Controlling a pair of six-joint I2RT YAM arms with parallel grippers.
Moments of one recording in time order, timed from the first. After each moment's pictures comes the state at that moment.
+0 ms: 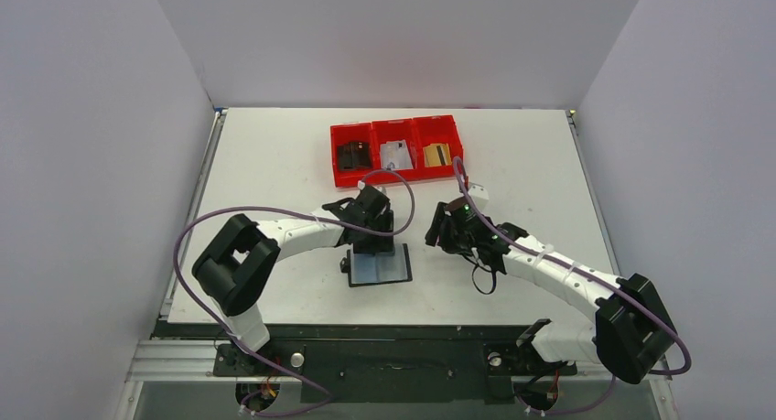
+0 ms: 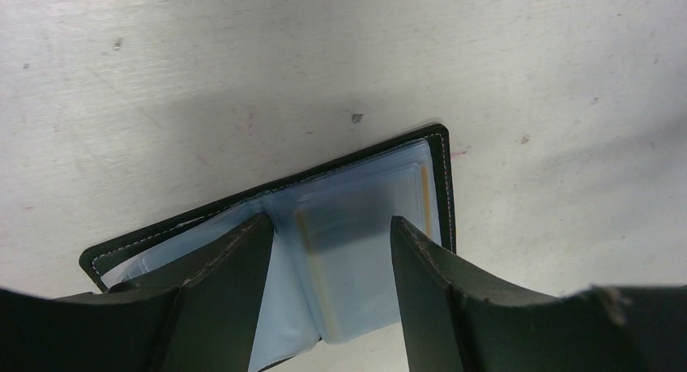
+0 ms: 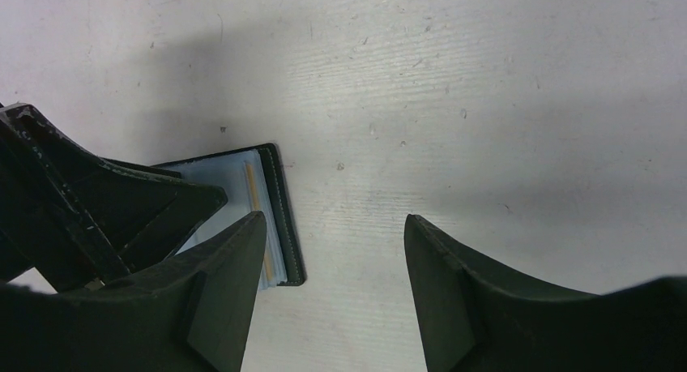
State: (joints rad) left arm -0.75 1.74 1.02 -0.34 0.00 -0.73; right arm 0.68 1.26 0.76 -0.35 0.21 0.80
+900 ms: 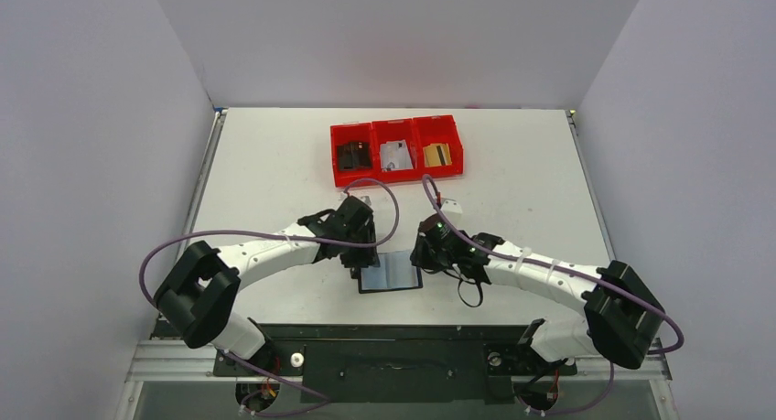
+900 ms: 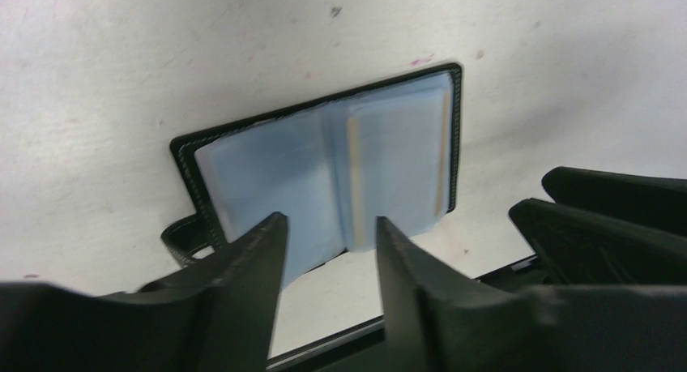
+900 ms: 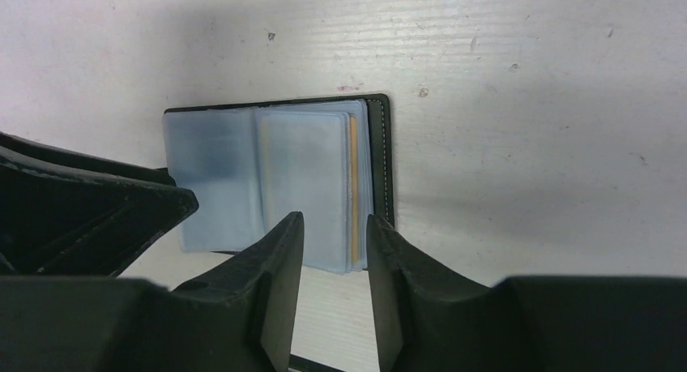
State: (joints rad) left arm -0.77 1.50 0.90 -0.43 0.03 -0.81; right arm 0.86 1.31 0.75 -0.34 0.22 0.88
